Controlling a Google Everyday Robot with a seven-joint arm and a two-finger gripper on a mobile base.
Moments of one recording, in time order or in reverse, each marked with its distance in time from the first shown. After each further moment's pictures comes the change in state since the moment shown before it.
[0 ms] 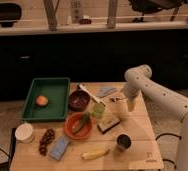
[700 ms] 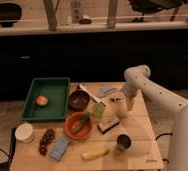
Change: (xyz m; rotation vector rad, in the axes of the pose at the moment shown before) arm 0.002 -0.011 0.019 -0.021 -0.026 0.028
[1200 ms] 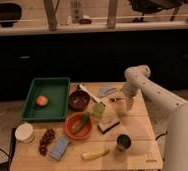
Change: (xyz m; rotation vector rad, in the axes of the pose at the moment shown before) arm 0.007 -0.007 0.011 -0.009 -0.016 0.033
